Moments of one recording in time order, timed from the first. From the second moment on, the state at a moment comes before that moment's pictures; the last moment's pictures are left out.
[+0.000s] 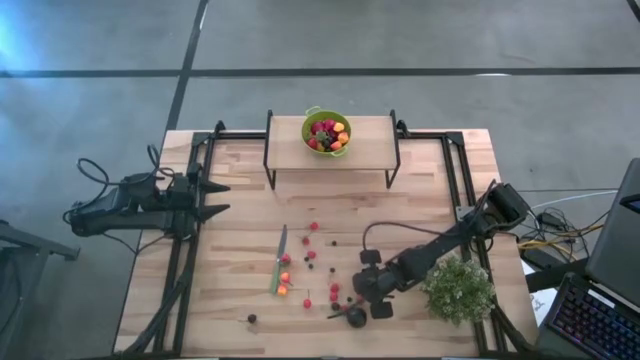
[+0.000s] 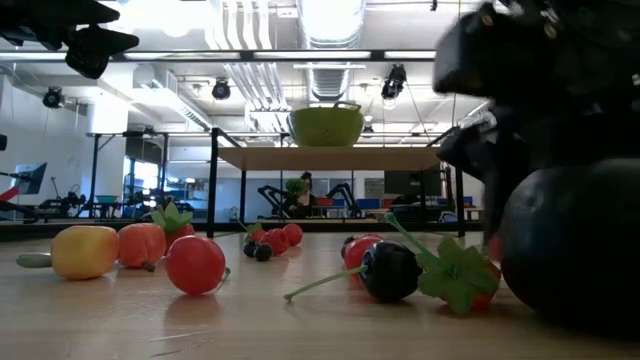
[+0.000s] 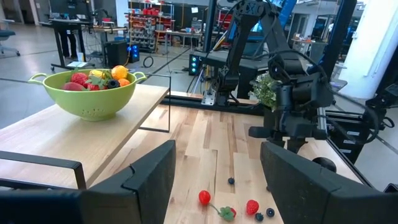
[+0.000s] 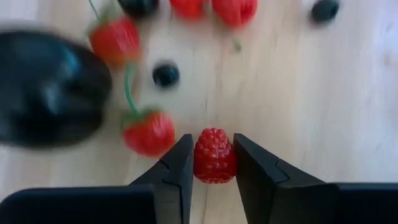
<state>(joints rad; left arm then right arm) 0.02 0.10 0.45 -0.46 -0.09 -0.09 0.52 1.82 0.99 -0.26 0.13 0.39</state>
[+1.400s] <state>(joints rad) 0.02 0.10 0.45 -0.47 -0.09 -0.09 -0.01 1.62 1.50 -0.59 0.13 -0.06</state>
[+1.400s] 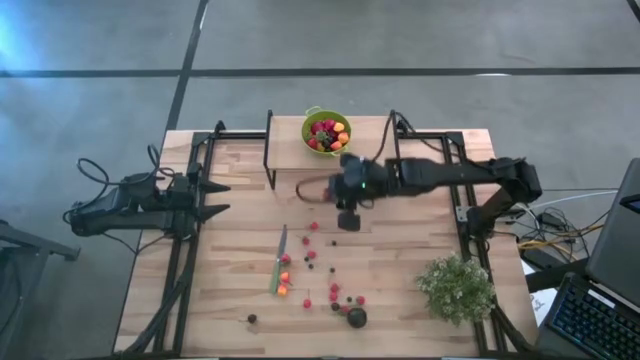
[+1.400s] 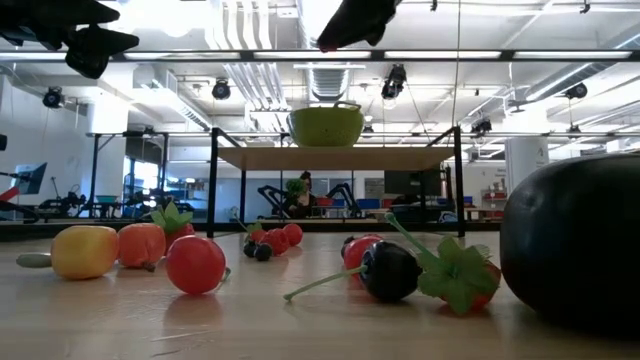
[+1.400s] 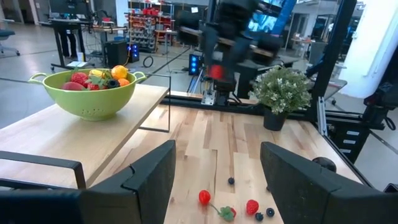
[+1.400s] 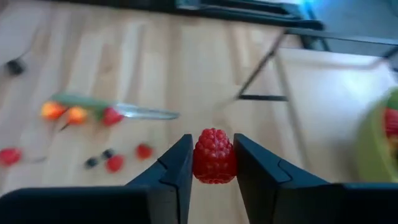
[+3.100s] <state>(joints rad) 0.02 0.10 0.45 -0.47 -0.09 -0.09 -0.39 1.70 1.52 -0.48 0.13 0.12</state>
